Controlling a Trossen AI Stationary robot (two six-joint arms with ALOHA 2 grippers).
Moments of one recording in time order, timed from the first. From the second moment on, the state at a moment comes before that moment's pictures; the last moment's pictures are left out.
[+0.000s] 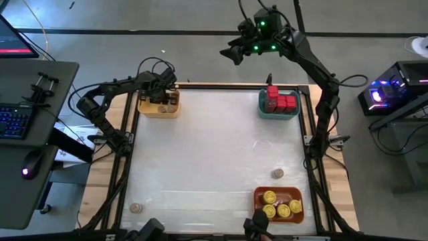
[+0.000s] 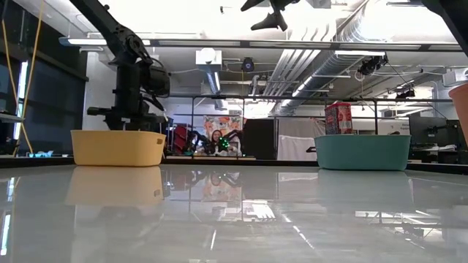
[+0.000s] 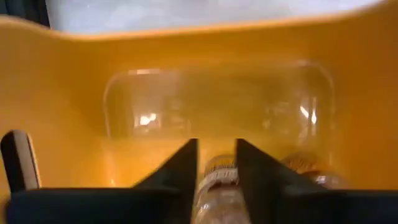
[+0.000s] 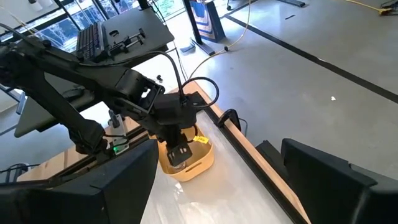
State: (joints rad) left arm 0.86 1.64 1.04 -0.87 -0.22 -0.60; right arm -0.63 1.89 2.35 -0.92 -0.29 0.16
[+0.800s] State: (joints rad) left arm 0.89 1.57 1.04 -1.04 -0.21 -0.47; right arm -0.63 1.89 2.35 -0.92 -0.29 0.17
